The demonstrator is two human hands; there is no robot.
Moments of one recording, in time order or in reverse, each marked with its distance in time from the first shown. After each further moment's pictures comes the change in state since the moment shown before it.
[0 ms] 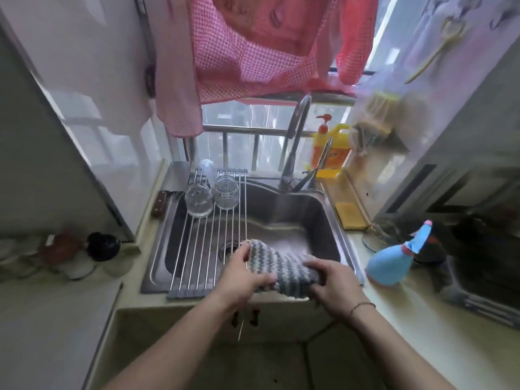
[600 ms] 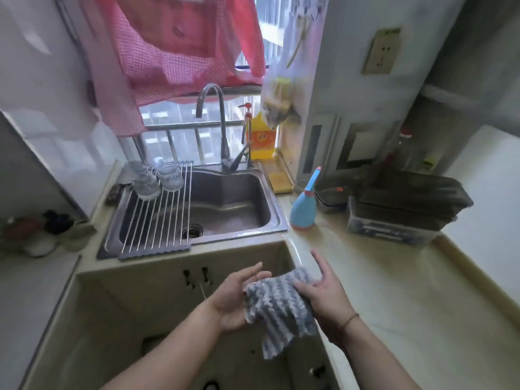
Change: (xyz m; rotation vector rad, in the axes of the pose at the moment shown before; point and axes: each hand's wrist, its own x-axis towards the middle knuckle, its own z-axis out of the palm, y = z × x) left_hand -0.162 -0.047 0.177 -0.536 -0.554 -0.411; right_hand -0.223 0.131 -0.031 1.255 0.027 0.290
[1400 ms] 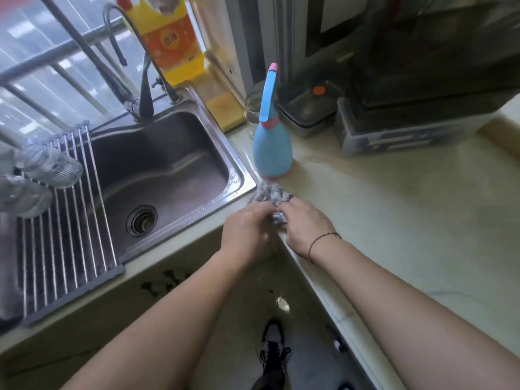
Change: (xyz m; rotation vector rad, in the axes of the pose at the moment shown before) left_hand 0.253 0.020 -0.086 1.803 0.327 0.761; right_hand 0.223 0.063 -0.052 -1.265 0.055 -0.011
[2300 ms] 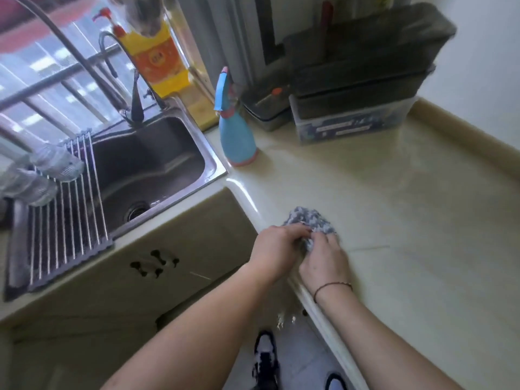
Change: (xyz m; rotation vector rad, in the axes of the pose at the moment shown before) left_hand -0.077 0.141 0.061 -0.068 -0.248 0.004; right_hand -0.172 0.065 0.024 0.300 0.216 0.448
